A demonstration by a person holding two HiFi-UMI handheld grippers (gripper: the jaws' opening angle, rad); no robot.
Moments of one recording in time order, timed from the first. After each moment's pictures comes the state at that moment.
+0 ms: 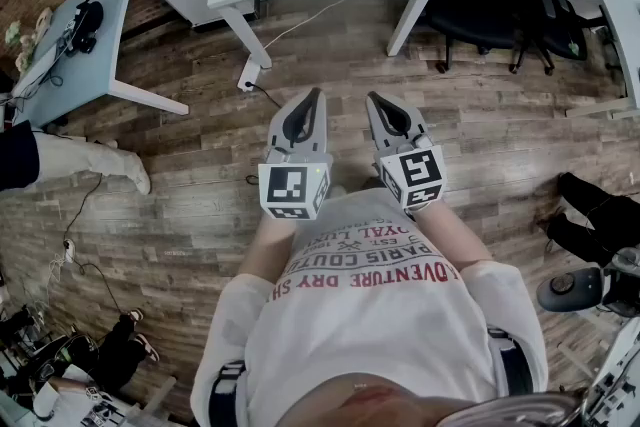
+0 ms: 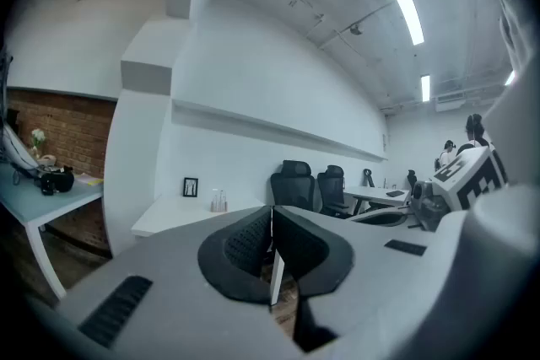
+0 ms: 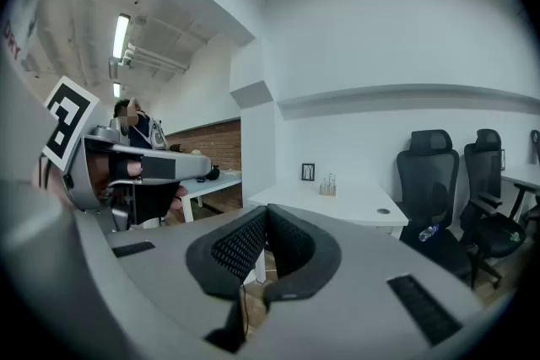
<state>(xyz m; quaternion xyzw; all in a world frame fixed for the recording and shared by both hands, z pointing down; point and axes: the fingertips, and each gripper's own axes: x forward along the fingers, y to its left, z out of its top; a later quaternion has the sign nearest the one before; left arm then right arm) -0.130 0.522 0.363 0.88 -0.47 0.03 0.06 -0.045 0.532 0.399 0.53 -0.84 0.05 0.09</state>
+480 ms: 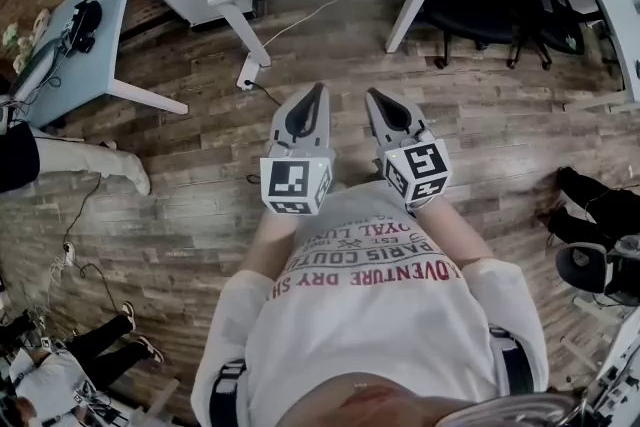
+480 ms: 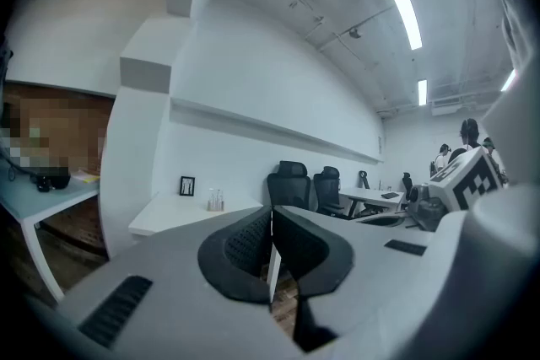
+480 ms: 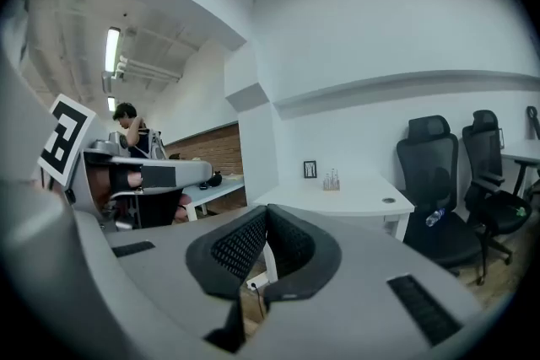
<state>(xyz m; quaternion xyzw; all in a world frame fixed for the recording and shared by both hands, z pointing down) -0.138 0.526 0.364 0.89 -0.46 0.02 0.07 -0.058 0.537 0.402 0.53 -0.84 0.09 0.06</state>
